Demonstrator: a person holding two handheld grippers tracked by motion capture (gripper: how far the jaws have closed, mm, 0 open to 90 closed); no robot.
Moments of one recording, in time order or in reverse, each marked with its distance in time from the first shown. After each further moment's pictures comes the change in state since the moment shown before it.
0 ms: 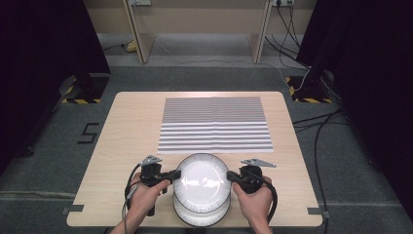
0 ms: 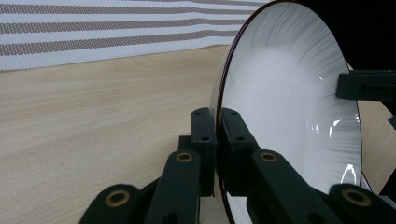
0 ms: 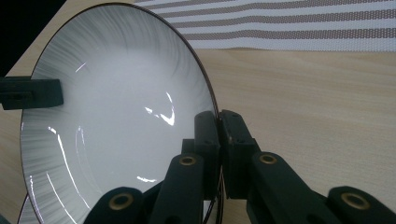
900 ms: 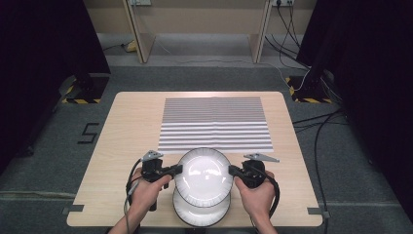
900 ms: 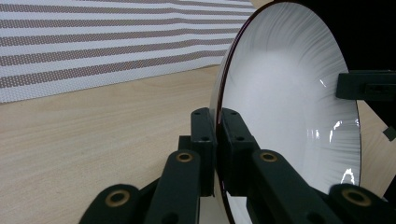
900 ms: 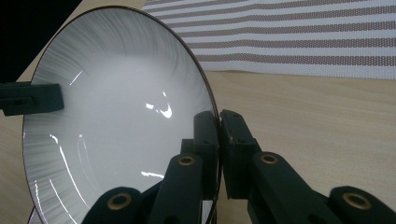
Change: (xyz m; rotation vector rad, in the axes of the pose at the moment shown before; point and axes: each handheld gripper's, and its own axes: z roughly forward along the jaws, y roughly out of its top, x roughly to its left) left arm -0.005 0.015 0.000 -0.040 -0.003 0.019; right arm -0.002 0.016 -0.007 -0.032 -0.007 0.002
